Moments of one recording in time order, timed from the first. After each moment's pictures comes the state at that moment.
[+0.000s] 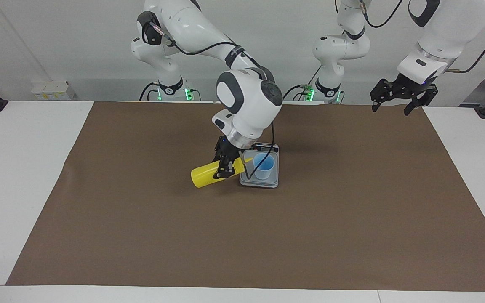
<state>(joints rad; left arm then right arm) 0.03 -0.04 -0.13 -1.58 -0.03 1.50 0.07 0.53 0.62 0.13 -1.21 -0.57 1.57 2.09</state>
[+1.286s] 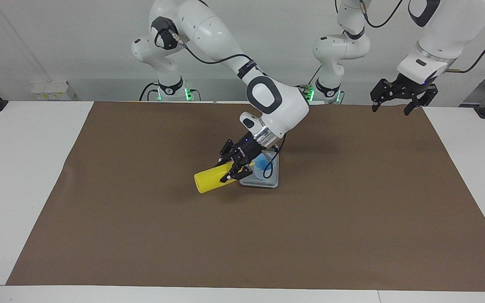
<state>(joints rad) 0.03 -0.04 -0.13 -1.58 -0.03 1.50 0.07 0.63 0.64 0.14 -1.29 -0.97 1.56 2.08</state>
